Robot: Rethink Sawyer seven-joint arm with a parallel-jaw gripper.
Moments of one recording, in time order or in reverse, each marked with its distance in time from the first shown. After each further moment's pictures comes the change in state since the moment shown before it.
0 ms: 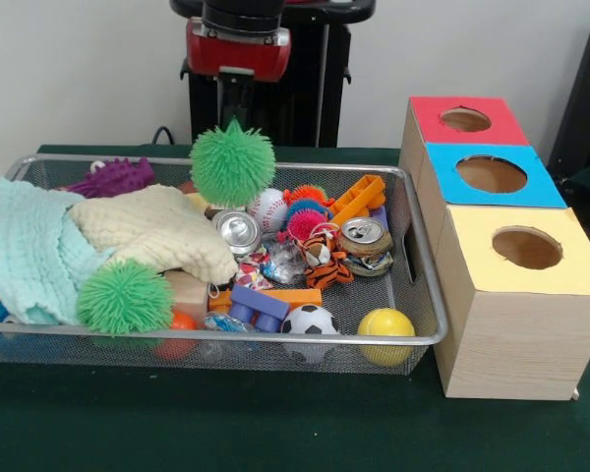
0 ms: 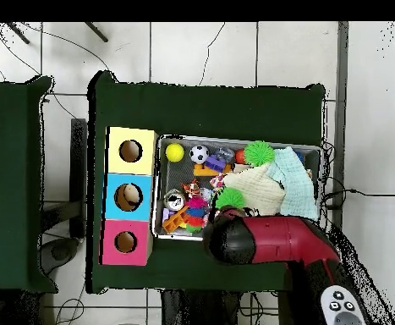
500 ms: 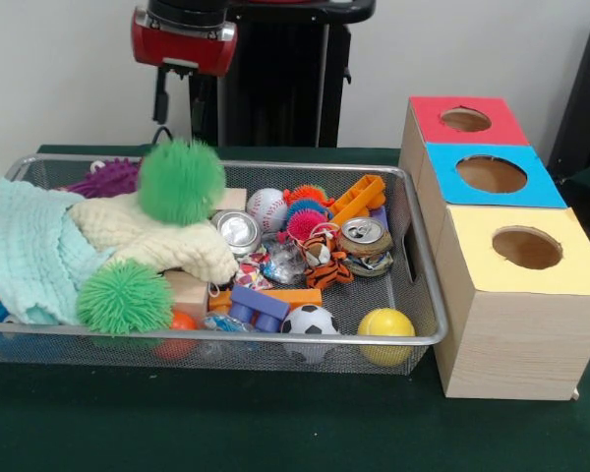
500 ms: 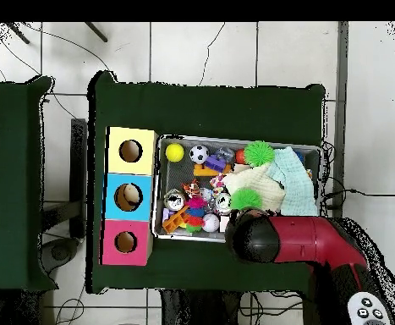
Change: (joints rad) arm -0.066 -0.003 0.000 -0.040 -0.042 0.076 0.000
